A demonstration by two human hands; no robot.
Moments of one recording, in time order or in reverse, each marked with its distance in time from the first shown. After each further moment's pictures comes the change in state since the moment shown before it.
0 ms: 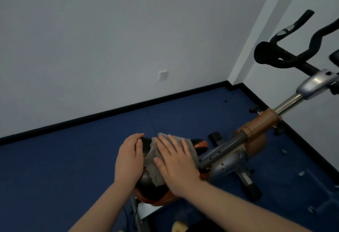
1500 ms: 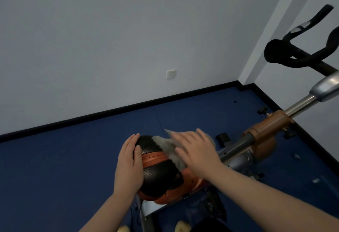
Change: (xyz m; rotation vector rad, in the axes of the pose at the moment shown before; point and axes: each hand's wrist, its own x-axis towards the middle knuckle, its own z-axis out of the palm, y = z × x) left_hand -0.032 0.002 -0.004 -0.086 0.060 -0.078; right_hand 0.009 0.067 -0.017 -0.114 -0.013 -0.074
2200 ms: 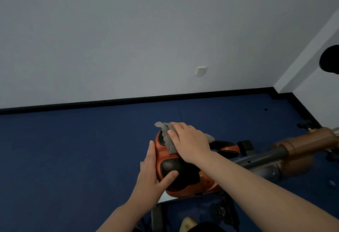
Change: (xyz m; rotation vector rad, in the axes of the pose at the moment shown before) left_hand -0.052 -0.031 -0.017 -0.165 -0.271 -0.096; right_hand 0.063 -0.076 0.005 0.177 -0.124 -0.019
